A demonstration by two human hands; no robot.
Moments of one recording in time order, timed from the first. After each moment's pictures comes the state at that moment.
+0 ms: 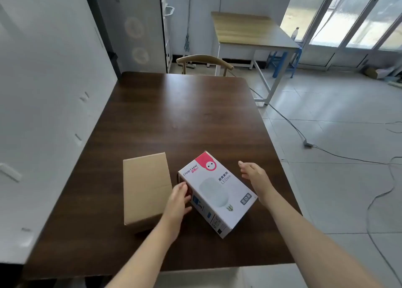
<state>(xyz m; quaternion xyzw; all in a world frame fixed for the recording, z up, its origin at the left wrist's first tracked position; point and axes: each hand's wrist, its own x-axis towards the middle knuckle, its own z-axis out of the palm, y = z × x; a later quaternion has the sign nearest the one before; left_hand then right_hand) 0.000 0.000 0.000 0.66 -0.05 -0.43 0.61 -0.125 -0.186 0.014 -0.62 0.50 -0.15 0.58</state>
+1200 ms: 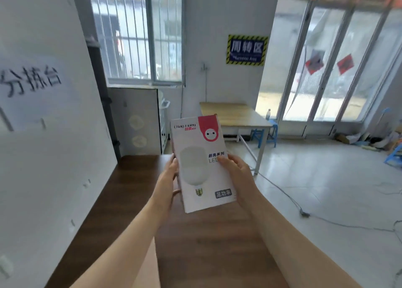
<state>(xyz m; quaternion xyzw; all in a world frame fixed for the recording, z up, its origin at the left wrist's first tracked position) 0.047 -0.075 0.238 0.55 -0.33 -0.32 0.70 -0.086 -0.192 0.256 -0.60 0.28 -0.37 0.65</state>
